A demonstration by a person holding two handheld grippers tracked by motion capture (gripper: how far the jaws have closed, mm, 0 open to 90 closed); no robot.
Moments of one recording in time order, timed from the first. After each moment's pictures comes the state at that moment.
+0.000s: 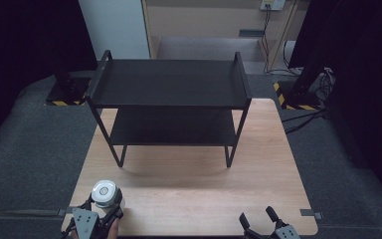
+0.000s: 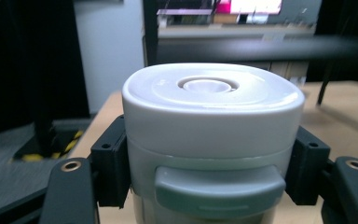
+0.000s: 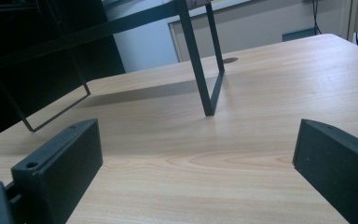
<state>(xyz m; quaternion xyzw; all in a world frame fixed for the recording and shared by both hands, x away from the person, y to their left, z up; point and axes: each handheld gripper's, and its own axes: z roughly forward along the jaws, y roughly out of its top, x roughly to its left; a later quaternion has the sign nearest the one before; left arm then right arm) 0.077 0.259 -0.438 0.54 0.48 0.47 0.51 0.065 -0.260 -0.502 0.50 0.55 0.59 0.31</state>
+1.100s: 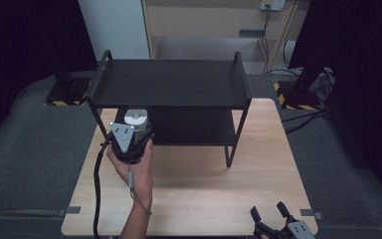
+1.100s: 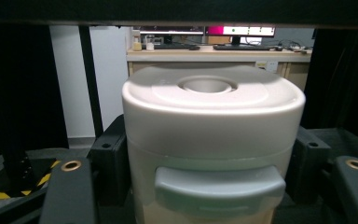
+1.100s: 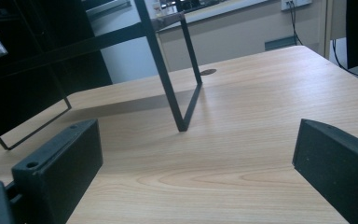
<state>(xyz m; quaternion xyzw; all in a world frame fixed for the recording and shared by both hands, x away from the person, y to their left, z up) 0.232 0.187 -0.350 0.53 0.49 0.46 0.51 0.074 -0.280 -0.500 0.52 0.53 0.58 0.33</state>
